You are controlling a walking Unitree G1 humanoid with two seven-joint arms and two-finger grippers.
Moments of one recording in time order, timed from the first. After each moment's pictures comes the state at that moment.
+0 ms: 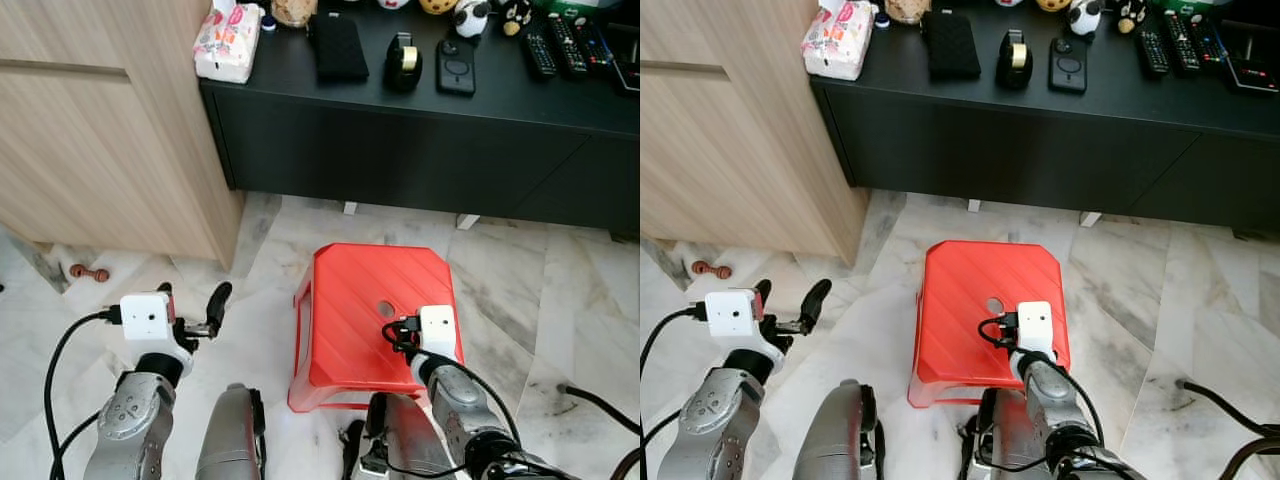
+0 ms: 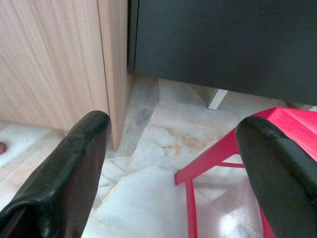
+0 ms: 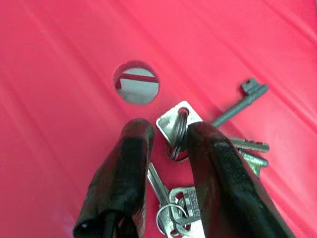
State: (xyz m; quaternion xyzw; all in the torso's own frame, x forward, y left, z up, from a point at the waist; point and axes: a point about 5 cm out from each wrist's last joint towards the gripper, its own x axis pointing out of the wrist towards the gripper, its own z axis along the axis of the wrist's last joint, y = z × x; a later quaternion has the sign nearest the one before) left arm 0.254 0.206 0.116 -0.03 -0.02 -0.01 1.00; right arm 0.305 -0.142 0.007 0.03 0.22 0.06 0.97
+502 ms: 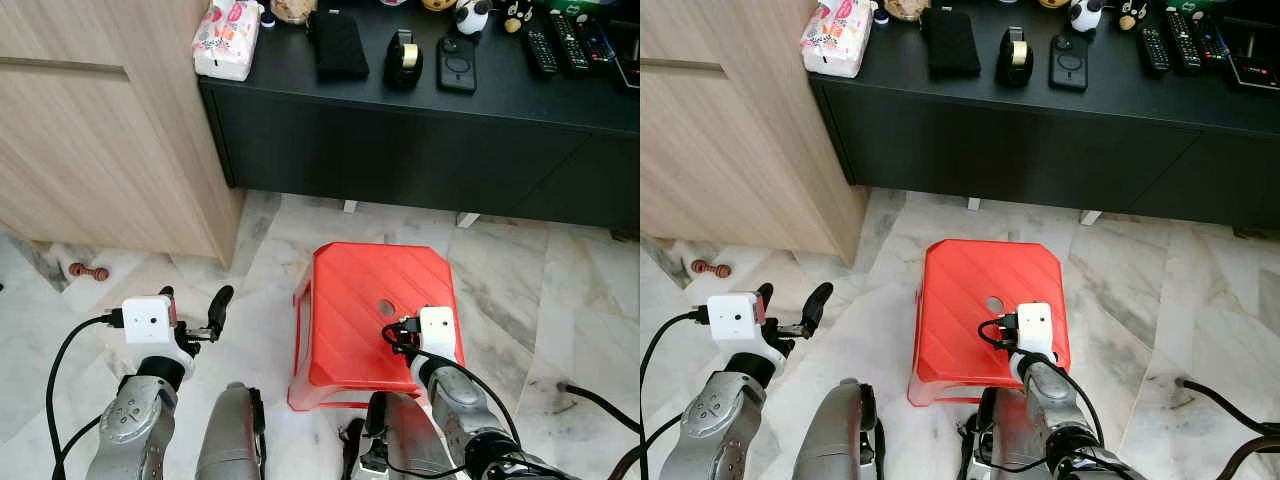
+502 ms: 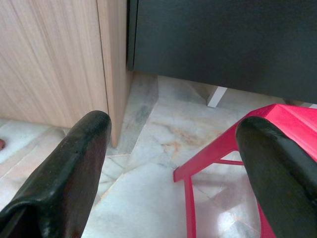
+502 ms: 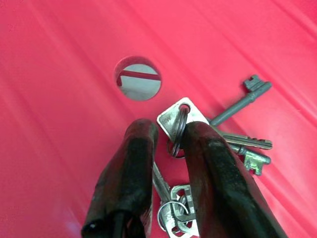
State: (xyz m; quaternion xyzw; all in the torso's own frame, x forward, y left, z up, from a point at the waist) left arm 0.253 0.205 0.114 -0.03 -0.02 -0.01 1.00; right arm 0.304 -0.141 0.006 0.02 0.22 0.06 0.97
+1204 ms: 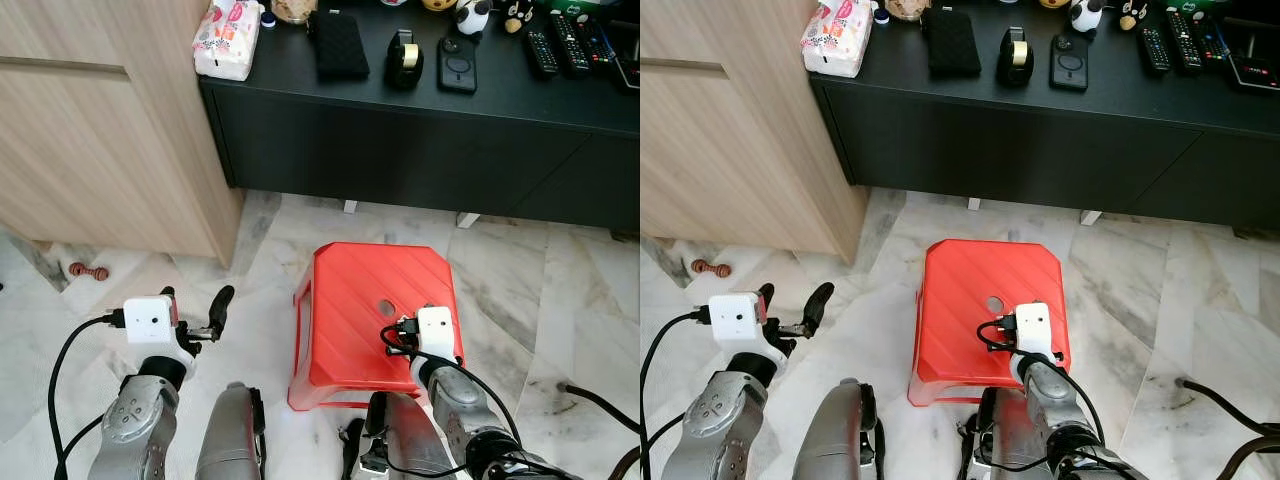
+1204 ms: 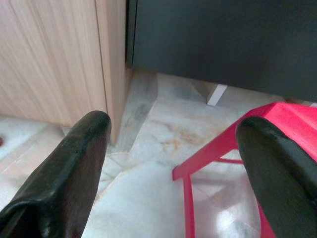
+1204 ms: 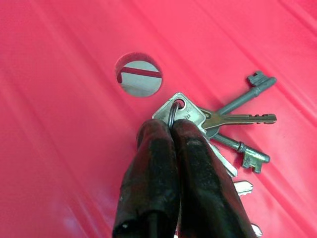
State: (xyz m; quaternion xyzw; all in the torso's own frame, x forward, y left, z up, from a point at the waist) left arm 0.257 0.204 0.108 -0.03 -0.01 -0.01 1.00; right arm 0.307 -0.142 0.008 0.02 0.22 0.06 0.97
